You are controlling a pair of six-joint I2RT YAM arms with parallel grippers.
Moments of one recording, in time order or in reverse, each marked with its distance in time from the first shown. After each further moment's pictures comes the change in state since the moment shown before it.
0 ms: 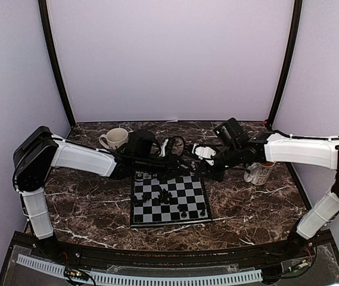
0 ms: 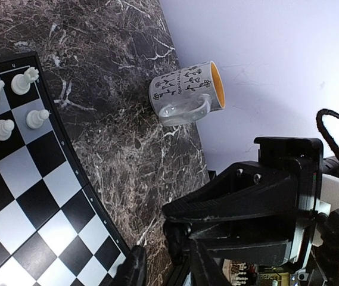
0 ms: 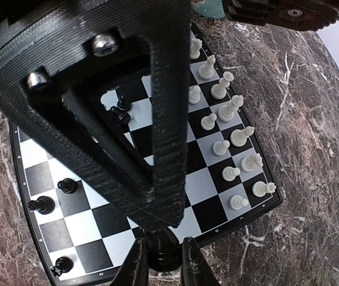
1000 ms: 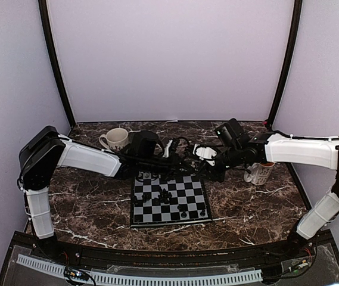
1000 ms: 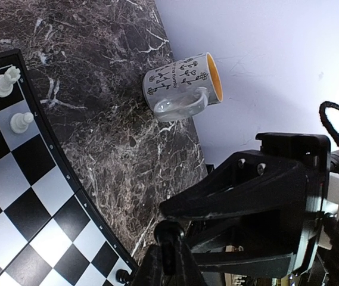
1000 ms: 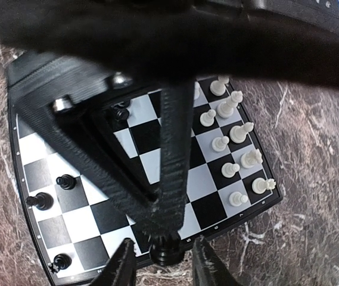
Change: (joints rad) left arm -0.004 0.056 0.037 0.034 0.046 0.003; right arm -0.006 -0.002 -0.009 -0.002 0.003 -0.010
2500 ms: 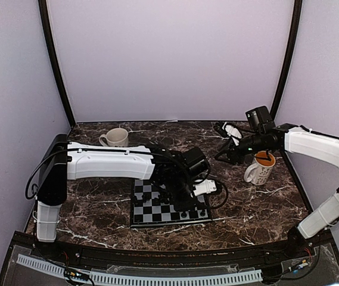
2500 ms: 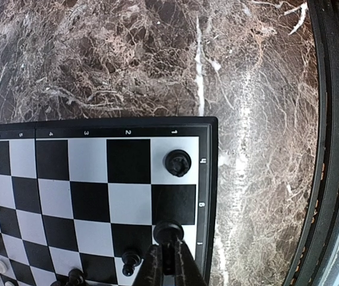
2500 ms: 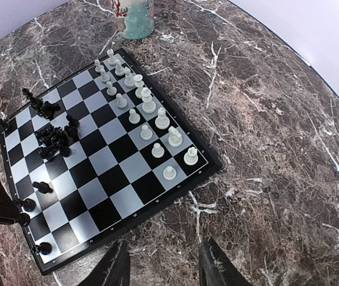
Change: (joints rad) left arm -0.320 0.150 0.575 -1.203 -0.482 1.294; right arm -0.313 -0.093 -0.026 0.010 -0.232 0.074
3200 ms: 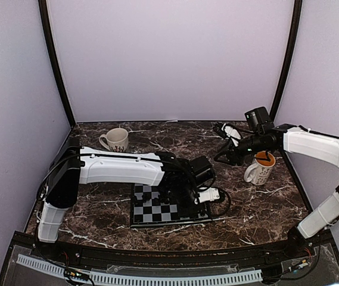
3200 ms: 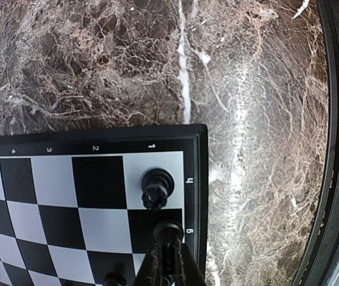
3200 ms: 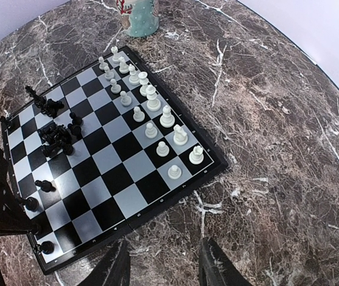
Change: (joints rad) left arm -0.022 0.088 0.044 -0.006 0.008 0.012; right arm -0.001 0.015 0.000 -0.002 -0.019 -0.004
